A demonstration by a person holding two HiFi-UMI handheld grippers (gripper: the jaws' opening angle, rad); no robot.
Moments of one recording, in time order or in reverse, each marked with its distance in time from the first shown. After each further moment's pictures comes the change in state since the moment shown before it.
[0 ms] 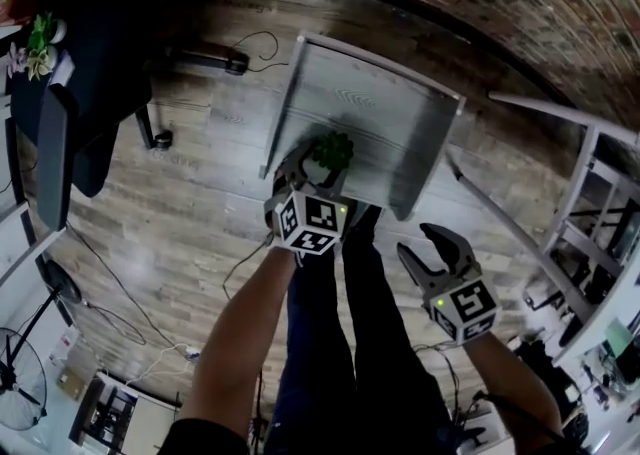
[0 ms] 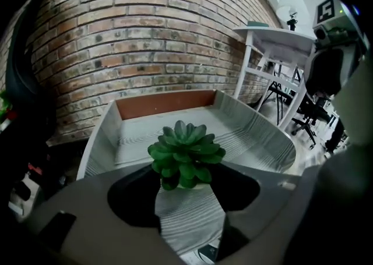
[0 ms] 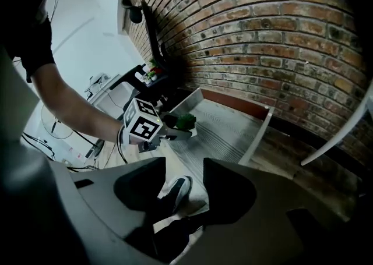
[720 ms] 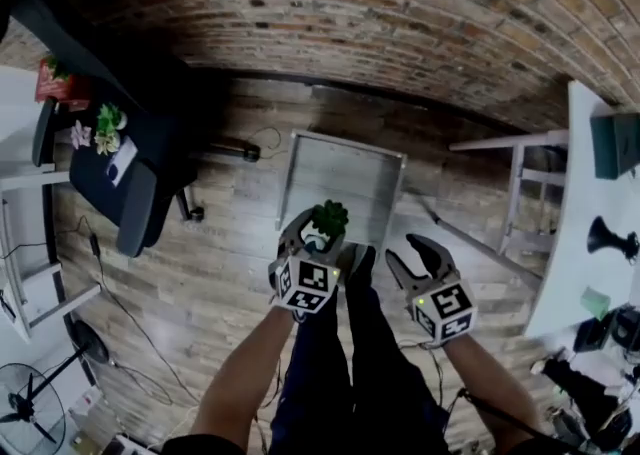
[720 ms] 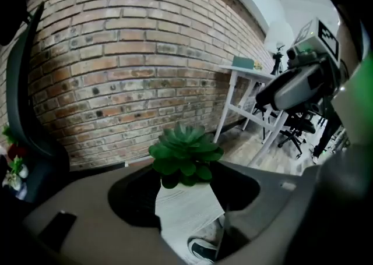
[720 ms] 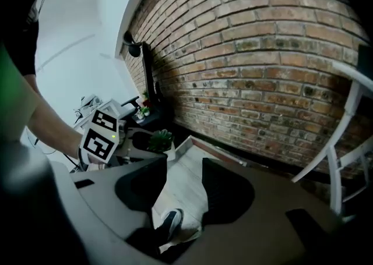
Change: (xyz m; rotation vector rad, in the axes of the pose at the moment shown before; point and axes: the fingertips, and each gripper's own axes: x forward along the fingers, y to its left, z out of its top) left arm -0.174 -0.034 0.167 0.044 -0.088 -0.059; right arm -0.148 0.023 0.137 0.032 -0.240 -0.167
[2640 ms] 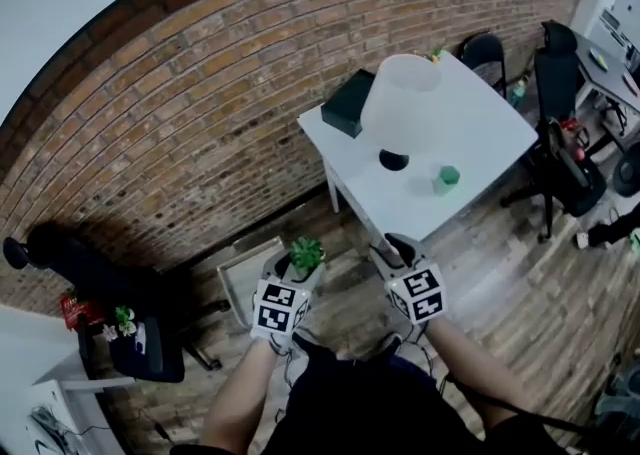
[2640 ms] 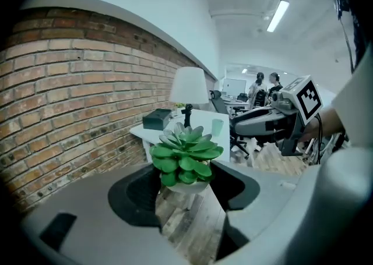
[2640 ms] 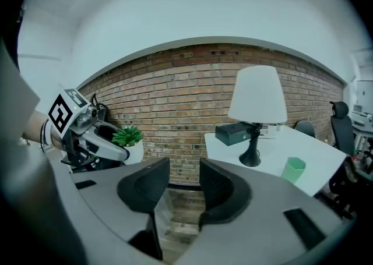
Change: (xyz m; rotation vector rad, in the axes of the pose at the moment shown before) left arm -0.218 -0.393 0.282 0.363 -0.156 -0.421; right arm -0.514 -0.045 -0.035 0.175 -0.472 -0.609
